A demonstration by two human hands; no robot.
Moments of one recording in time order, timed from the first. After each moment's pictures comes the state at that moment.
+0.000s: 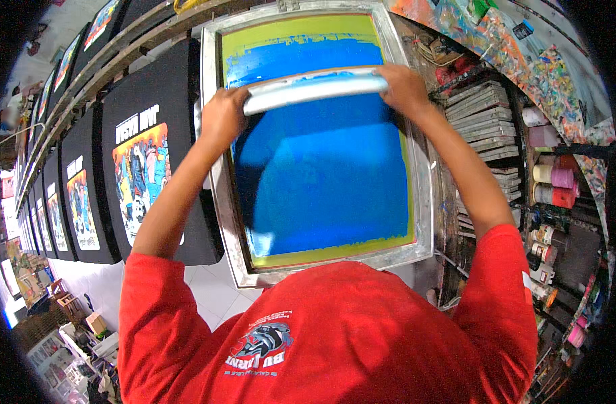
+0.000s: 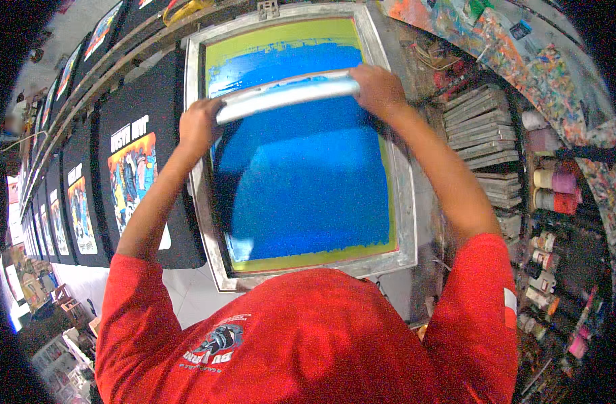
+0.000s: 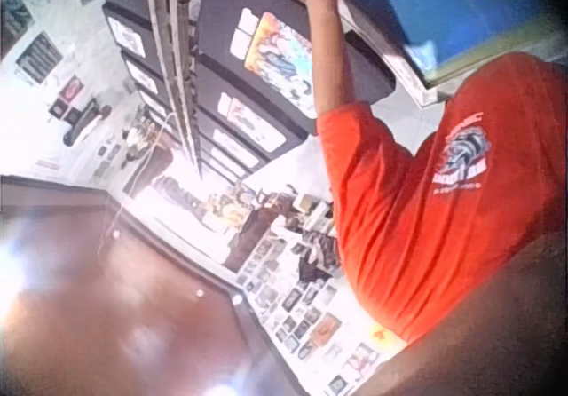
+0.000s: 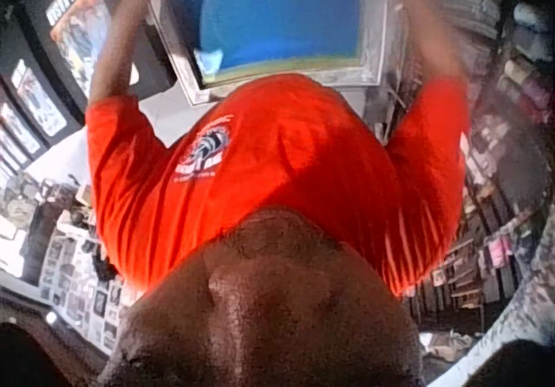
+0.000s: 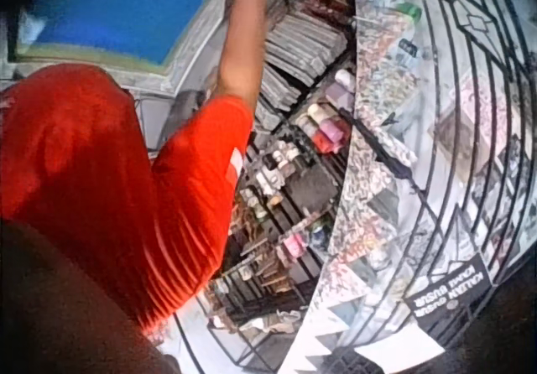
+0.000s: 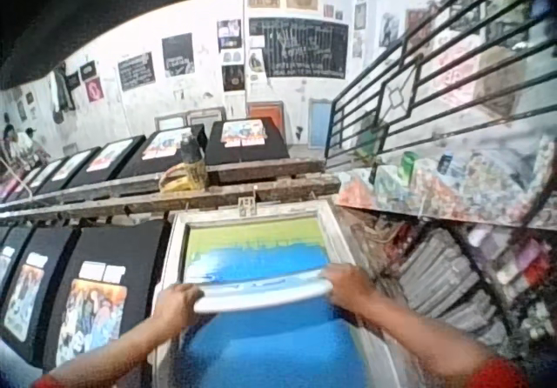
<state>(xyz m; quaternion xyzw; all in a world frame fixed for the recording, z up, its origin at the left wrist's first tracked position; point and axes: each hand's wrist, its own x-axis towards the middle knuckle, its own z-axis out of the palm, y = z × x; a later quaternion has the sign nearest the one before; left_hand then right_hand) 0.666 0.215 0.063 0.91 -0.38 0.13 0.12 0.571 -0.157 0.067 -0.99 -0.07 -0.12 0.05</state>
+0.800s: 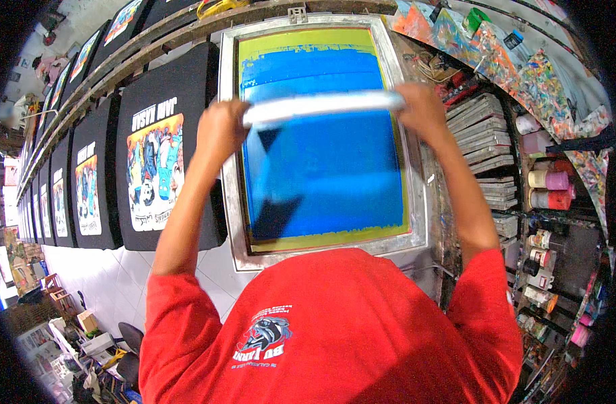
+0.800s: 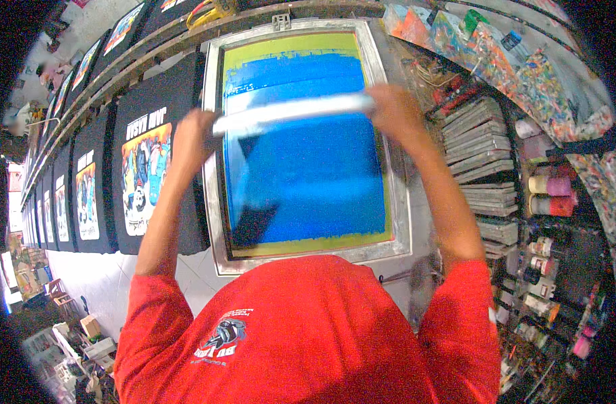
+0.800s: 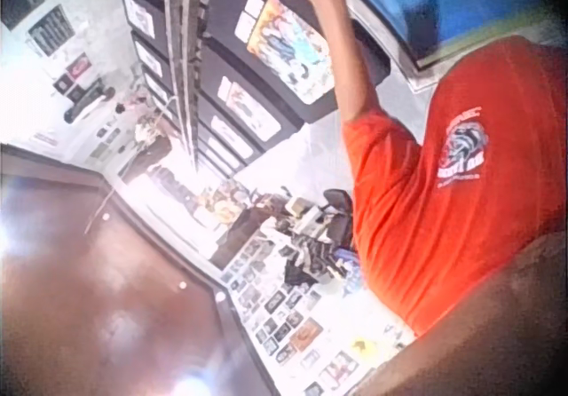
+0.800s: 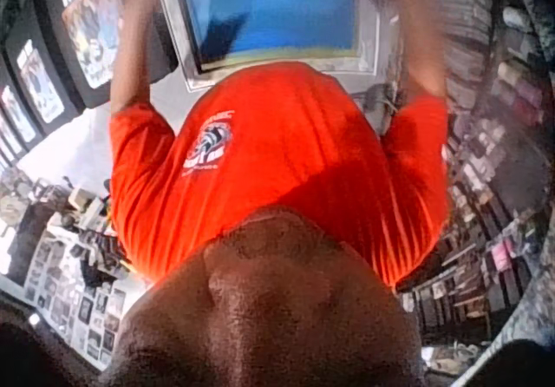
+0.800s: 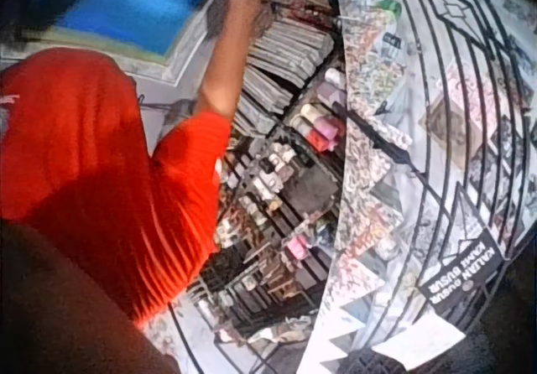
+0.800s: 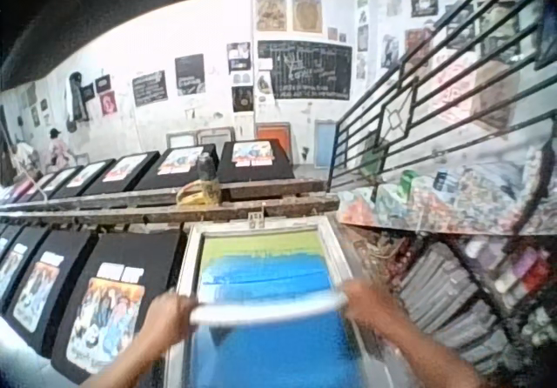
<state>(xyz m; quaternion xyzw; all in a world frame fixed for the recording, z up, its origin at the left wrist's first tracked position) 0.589 0.242 0.140 0.91 -0.38 0.12 0.14 0.487 -0.135 0.139 -0.98 -0.04 -0.13 0.11</state>
